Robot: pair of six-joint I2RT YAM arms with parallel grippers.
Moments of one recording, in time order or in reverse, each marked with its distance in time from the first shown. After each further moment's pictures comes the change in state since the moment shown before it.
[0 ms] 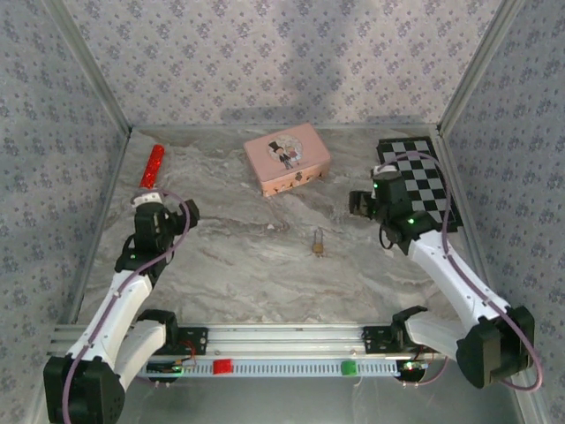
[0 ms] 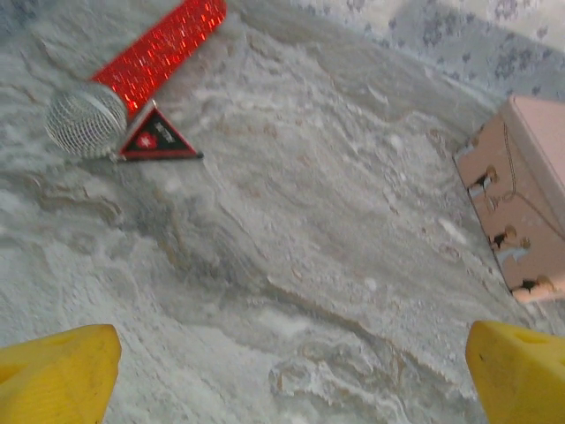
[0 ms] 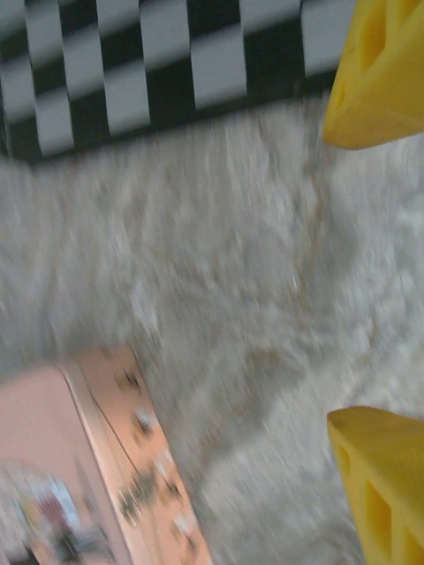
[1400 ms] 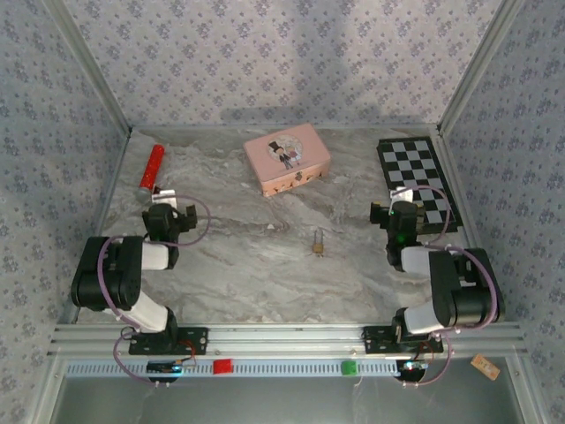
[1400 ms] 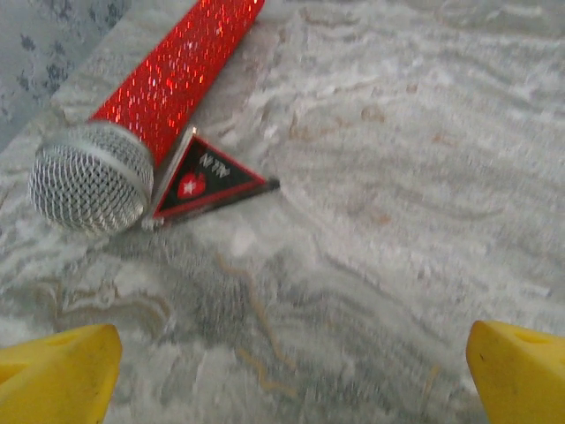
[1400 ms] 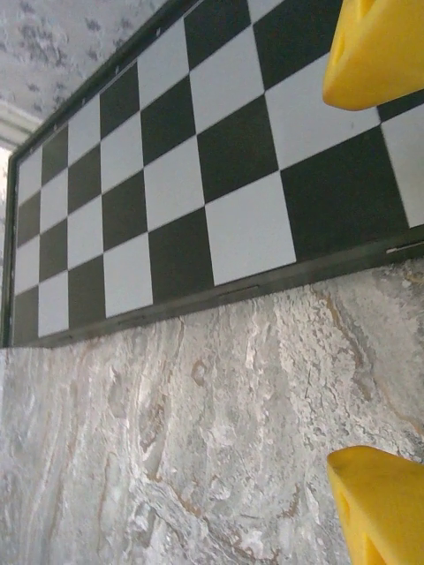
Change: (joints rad) left arm 0.118 0.715 -0.149 0.919 -0.026 0.436; right arm -0.274 0.359 -0.505 1.119 0.008 -0.298
